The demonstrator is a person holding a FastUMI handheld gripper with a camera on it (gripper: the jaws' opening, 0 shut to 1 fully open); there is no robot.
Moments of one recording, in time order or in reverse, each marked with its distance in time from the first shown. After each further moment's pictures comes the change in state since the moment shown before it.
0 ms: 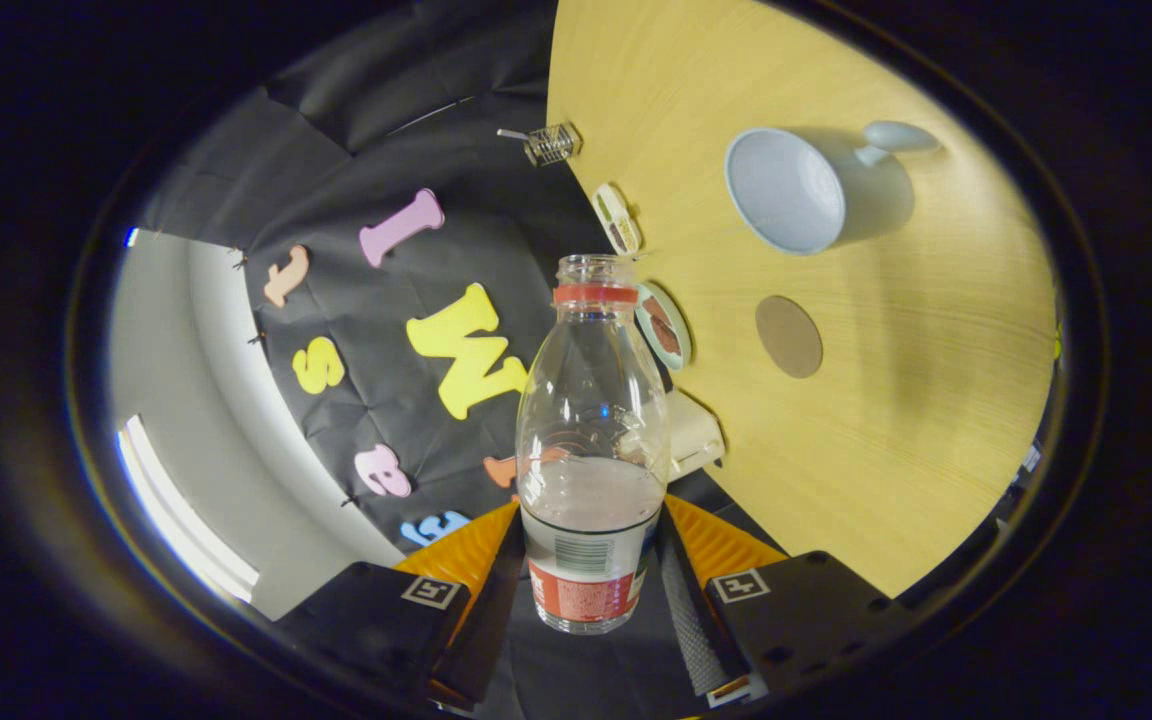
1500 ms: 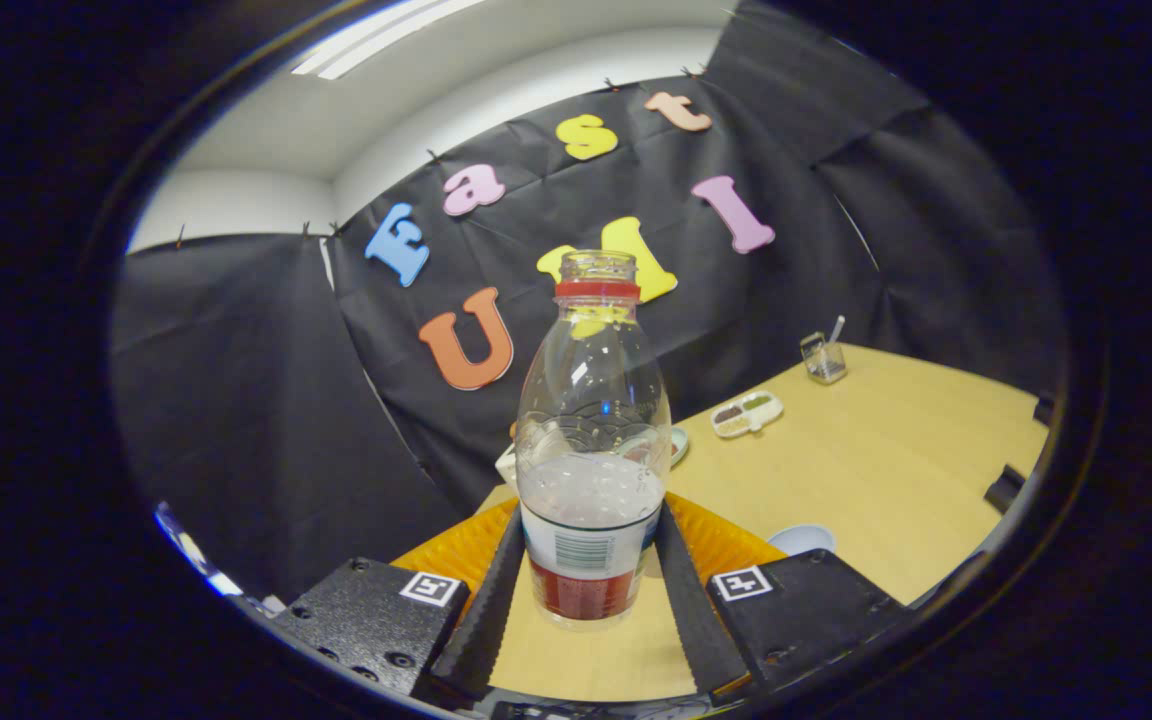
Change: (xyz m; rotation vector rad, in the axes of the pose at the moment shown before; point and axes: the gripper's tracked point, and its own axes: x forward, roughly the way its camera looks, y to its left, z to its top) arm -0.050 0.034 -0.030 -1.653 -0.058 -0.116
